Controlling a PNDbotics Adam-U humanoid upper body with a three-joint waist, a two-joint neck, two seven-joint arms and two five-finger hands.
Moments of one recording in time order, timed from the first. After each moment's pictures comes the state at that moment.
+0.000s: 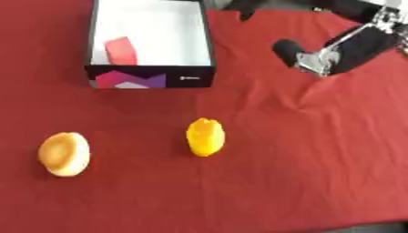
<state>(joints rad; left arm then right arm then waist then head) -0.39 0.53 0.10 -1.92 0.28 -0.11 0.31 -0.55 -0.98 0.26 -1.98 -0.15 -0.26 0.48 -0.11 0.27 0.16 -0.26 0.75</state>
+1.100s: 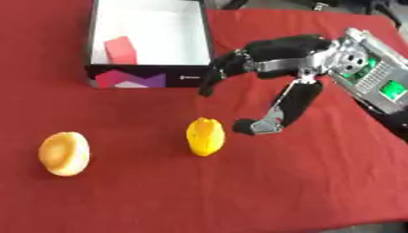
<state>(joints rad) -0.39 0.53 0.09 -1.92 0.28 -0.11 0.29 -0.62 -0.82 0.42 -1.88 0.14 -0.20 0.70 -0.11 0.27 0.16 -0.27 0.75</state>
